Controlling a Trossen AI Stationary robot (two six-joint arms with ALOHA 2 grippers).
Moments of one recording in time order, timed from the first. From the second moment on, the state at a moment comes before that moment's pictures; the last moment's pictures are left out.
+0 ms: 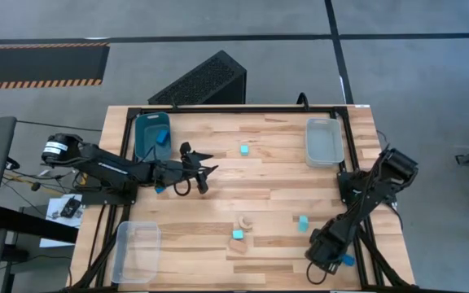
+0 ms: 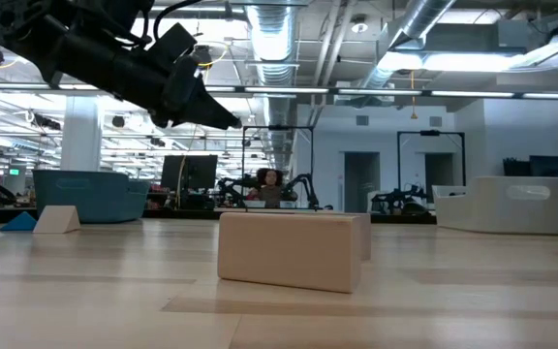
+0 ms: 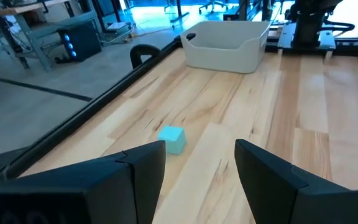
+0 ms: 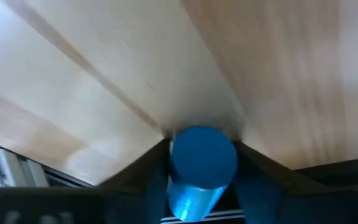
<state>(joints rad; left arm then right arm) -0.07 1.34 0.43 0.60 -0.54 -0.06 0.85 1.71 0.81 -0.66 -0.50 1.38</state>
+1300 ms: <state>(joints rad) -0.10 1.62 0.46 1.06 -0.21 0.06 0.09 1.47 0.81 0.45 0.16 -0.04</state>
